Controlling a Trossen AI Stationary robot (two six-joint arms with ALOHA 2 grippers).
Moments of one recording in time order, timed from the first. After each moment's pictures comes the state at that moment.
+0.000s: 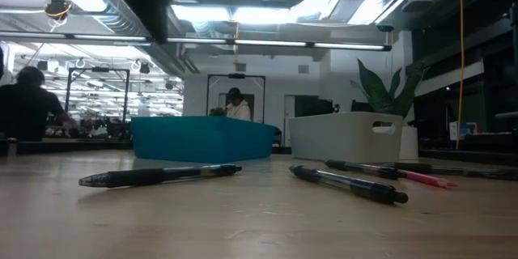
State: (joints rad) left arm -0.17 1.50 1.37 -1.32 -0.48 -0.28; right arm -0.06 1.70 2.27 -1.49 0.05 0.84
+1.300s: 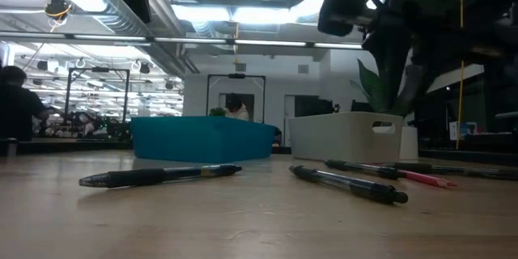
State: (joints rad) left arm -0.25 1.33 1.31 -1.38 -0.65 -0.43; right arm 0.36 1.71 1.18 -0.79 0.09 1.98
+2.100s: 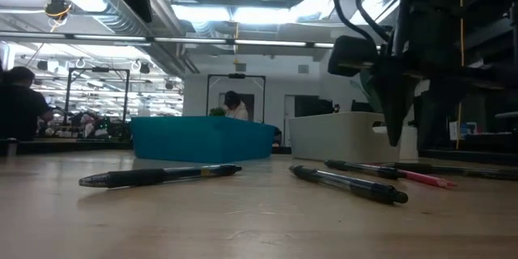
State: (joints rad) left arm -0.25 1.33 1.31 -1.38 -0.67 -0.43; right arm 0.30 1.71 1.04 -0.72 0.08 1.99
